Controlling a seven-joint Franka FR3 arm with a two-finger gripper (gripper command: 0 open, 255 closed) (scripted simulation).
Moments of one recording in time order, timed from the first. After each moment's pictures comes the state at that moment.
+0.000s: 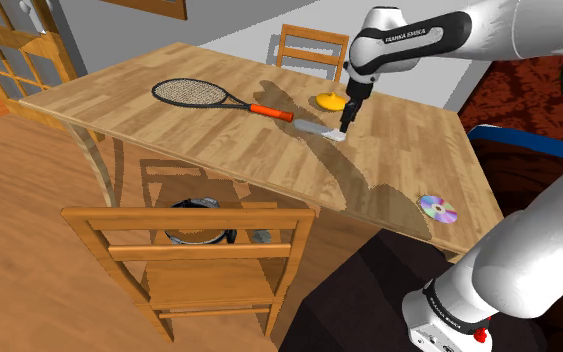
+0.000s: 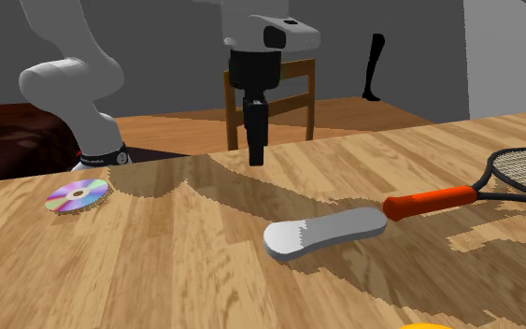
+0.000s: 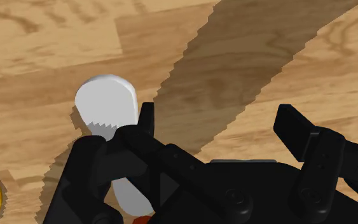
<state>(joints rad) -0.01 0.02 -0.28 -2.03 -0.01 2.03 -0.64</state>
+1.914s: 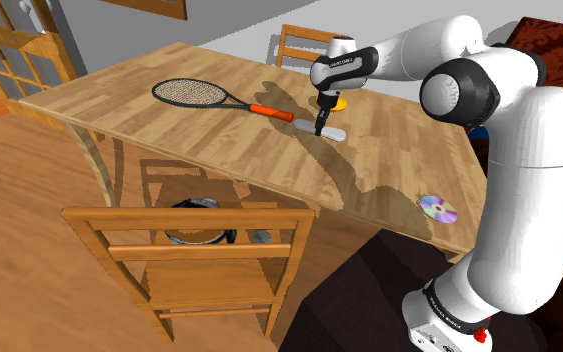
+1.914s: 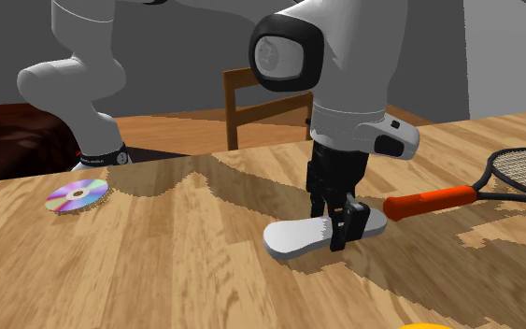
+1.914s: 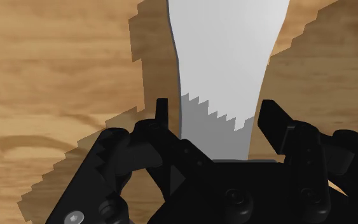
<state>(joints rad) -0.09 0.55 -0.24 -1.56 0.12 2.11 -0.87</state>
